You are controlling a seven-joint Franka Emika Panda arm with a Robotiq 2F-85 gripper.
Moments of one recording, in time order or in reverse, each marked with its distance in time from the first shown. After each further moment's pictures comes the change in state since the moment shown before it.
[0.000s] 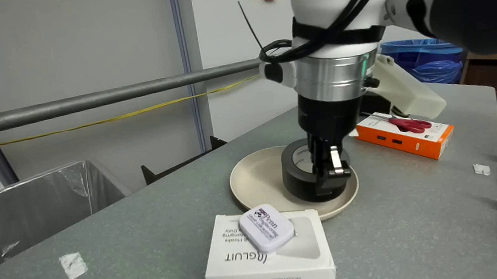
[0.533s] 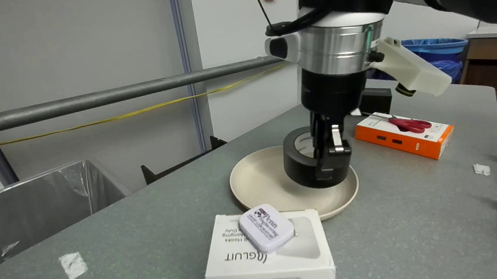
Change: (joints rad) arm -0.062 -0.064 0.040 -0.032 0.026 0.000 -0.001
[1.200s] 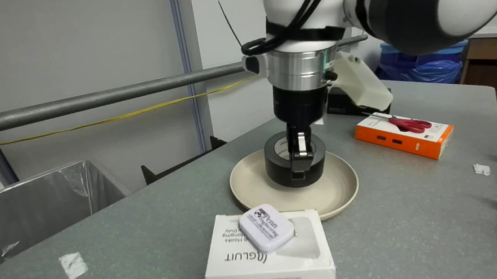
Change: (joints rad) arm -0.023 0.139 -0.023 0.153 -0.014 -0.005 -0.021
